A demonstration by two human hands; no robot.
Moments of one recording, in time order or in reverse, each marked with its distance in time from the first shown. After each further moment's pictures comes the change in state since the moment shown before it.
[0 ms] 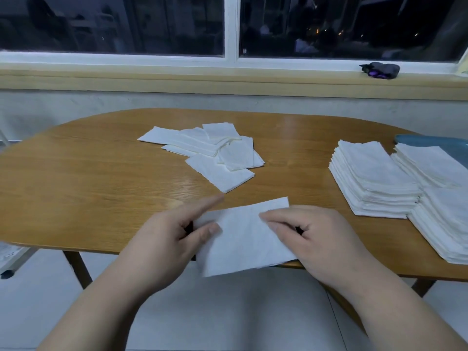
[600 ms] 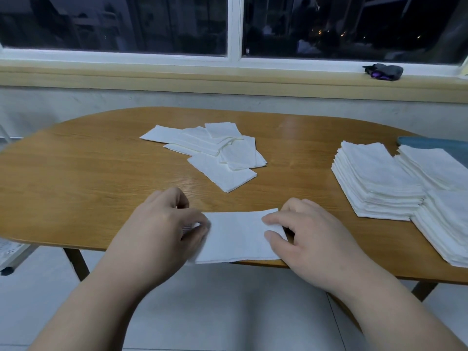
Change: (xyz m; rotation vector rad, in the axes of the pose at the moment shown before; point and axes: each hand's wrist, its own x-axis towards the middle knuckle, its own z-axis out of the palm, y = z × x) left_hand 0.005 -0.018 -0.008 0.502 0.119 0.240; right_hand 0.005 -0.003 0.005 -0.308 -0.124 0.041
